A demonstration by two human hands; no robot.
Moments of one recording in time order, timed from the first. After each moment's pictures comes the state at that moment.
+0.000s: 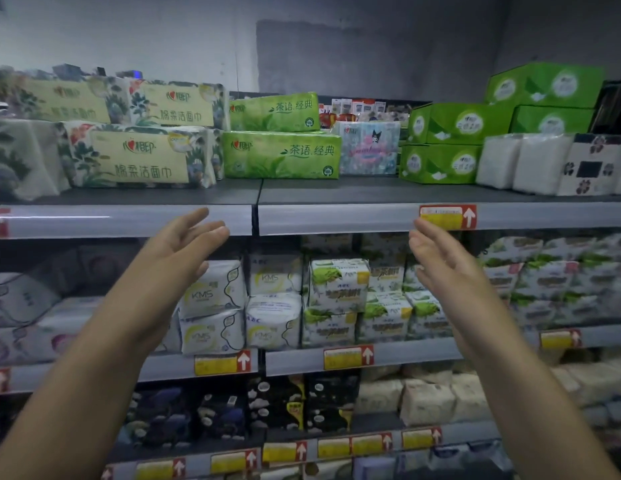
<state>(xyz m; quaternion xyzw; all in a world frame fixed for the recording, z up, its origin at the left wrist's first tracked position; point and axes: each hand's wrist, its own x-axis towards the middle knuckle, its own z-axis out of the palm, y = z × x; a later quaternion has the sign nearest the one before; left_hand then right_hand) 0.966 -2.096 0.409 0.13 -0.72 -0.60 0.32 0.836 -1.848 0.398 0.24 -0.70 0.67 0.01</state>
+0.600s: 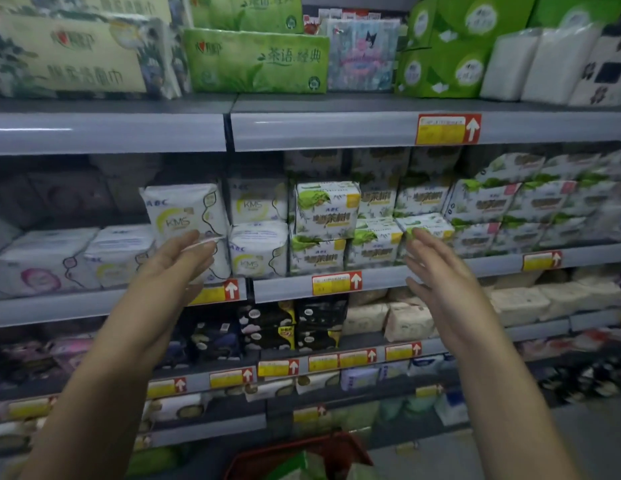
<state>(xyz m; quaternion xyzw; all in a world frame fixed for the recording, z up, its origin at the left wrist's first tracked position) 0.971 -2.089 0.309 0.21 -0.69 -0.65 0.24 0.836 -1.831 0.305 0.08 -0.69 0.72 -0.07</state>
